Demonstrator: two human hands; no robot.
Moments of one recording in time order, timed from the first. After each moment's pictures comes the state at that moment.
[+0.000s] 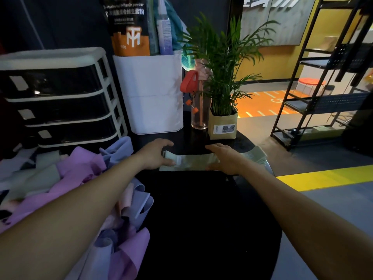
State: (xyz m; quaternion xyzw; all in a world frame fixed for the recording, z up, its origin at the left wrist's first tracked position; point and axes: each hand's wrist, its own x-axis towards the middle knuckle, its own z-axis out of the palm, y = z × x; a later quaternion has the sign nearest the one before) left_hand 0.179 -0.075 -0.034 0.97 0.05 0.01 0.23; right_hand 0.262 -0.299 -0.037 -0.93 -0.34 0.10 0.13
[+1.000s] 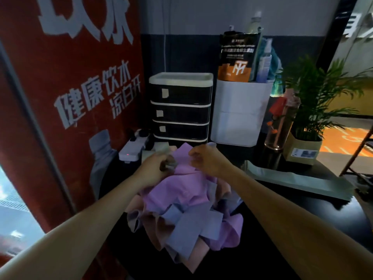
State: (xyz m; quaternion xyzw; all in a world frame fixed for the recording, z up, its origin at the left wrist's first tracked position) left_hand -0.053 0.041 -0.019 0.94 0.17 0.19 0.24; right_hand 0.078 -0.094 0.011 -0.80 -0.52 0.05 0.29
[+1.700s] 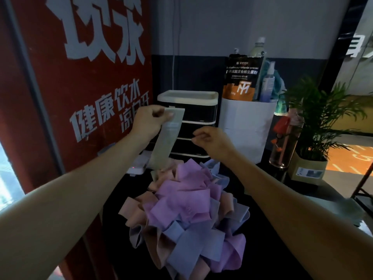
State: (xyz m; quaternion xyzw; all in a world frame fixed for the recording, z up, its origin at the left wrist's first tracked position) left_hand -0.037 0.055 0.115 0.77 0.20 0.44 0.41; right_hand 0.083 -0.085 0.085 -0.74 -0.49 0.04 0.46
